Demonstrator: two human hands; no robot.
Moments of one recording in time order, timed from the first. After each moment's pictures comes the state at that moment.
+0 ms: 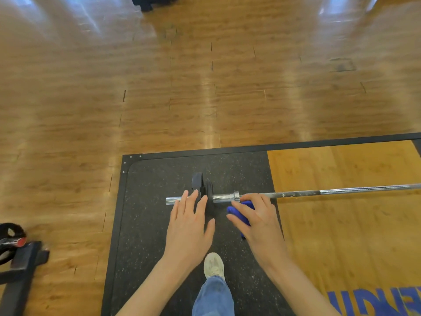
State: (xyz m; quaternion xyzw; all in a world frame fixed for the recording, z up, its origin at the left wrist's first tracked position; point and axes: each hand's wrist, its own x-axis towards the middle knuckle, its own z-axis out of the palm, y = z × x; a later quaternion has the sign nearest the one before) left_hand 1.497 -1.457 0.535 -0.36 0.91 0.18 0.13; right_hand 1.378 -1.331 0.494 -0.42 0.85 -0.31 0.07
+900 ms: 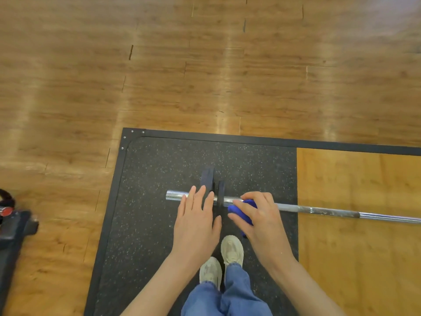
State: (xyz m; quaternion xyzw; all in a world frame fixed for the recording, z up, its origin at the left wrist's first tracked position) left_hand 1.441 -1.551 0.377 -0.40 0.88 0.21 0.14; right_hand 1.313 -1.449 0.352 -0.48 0.82 -0.28 0.16
